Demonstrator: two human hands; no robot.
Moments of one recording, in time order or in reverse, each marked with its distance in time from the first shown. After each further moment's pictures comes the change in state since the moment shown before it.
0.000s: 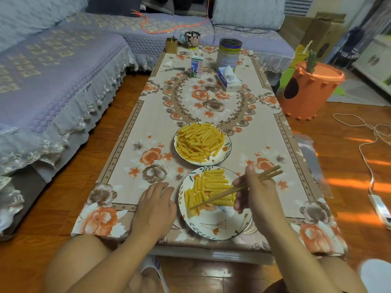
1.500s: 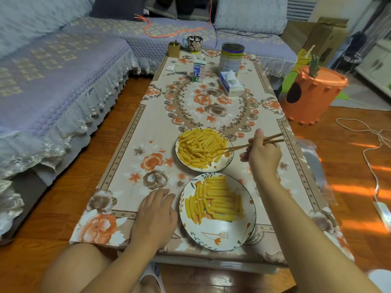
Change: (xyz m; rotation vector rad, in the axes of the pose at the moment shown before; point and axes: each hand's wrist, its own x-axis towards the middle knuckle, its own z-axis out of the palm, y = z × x) left_hand 0.001 0.002 -0.001 0.015 0.017 0.006; right_hand 0.124 -0.025 0.013 -0.072 0.407 -0.185
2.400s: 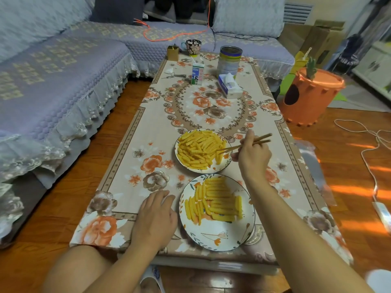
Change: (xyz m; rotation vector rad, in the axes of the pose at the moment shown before) left_hand 0.000 0.000 -0.001 0.003 -0.035 -0.005; right_hand -0.017 -0.008 0.016 -0.100 0.014 -0.039
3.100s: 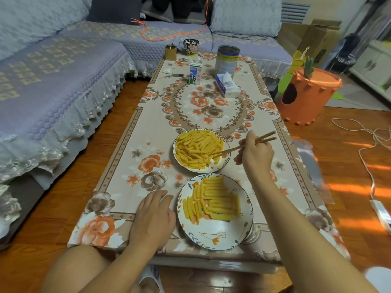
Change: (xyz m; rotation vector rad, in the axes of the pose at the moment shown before) left_hand 0.000 0.000 0.003 -0.002 0.009 -0.008; right_hand 0.009 0.003 -0.015 0.066 -0.054 0.021
